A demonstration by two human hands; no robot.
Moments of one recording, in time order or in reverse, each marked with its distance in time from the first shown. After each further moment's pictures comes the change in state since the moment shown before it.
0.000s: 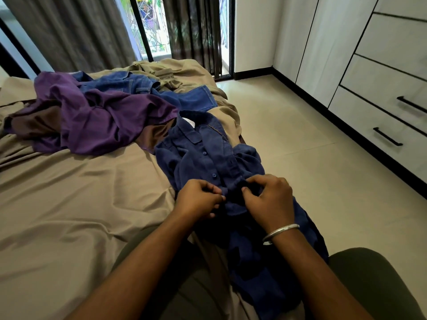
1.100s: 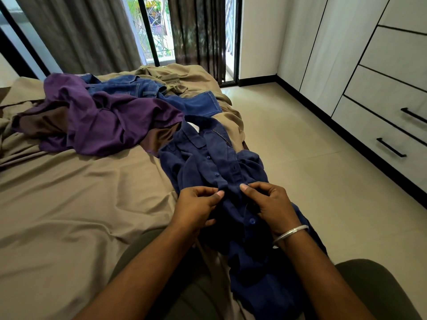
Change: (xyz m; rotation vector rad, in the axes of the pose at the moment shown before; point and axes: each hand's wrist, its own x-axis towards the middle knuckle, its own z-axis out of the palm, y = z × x) left_hand -0.010 -0.003 0.000 -0.384 0.067 -0.072; right_hand 0.010 0.001 0.002 0.792 -0.293 0.391
